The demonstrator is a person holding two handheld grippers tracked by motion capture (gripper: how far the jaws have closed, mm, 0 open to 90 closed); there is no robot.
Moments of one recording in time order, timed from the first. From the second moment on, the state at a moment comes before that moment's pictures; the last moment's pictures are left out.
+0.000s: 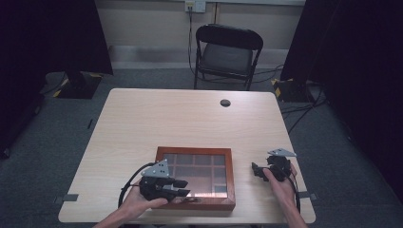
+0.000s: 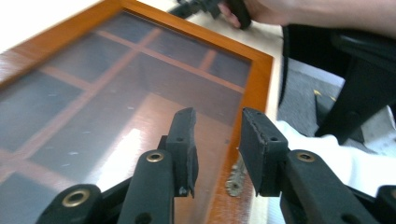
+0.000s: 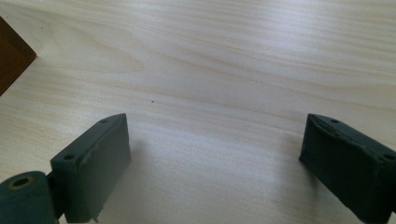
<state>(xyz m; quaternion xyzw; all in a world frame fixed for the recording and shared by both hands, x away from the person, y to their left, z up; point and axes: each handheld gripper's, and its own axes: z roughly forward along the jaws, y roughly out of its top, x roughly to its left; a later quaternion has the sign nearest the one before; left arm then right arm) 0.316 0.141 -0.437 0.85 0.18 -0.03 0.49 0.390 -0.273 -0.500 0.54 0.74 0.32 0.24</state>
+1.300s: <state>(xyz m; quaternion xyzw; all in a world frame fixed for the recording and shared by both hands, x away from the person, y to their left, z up) 0.312 0.118 -0.440 0.89 0.12 -0.04 0.44 0.390 -0.274 -0.500 0.54 0.75 0.32 0.24</state>
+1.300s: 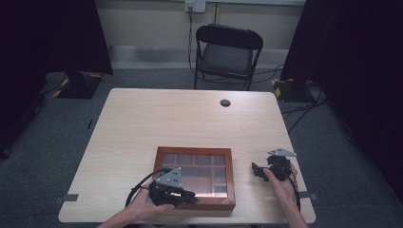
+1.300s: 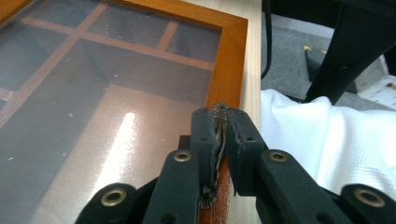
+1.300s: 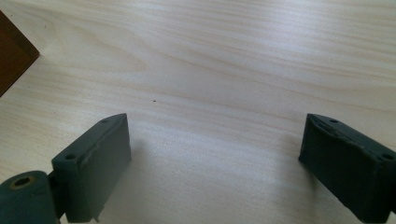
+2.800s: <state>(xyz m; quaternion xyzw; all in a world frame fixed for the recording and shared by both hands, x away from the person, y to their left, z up) 0.332 0.120 -0.390 0.89 0.12 -0.07 0.44 0.353 -0.216 -0.459 0.36 0.82 0.43 0.11</state>
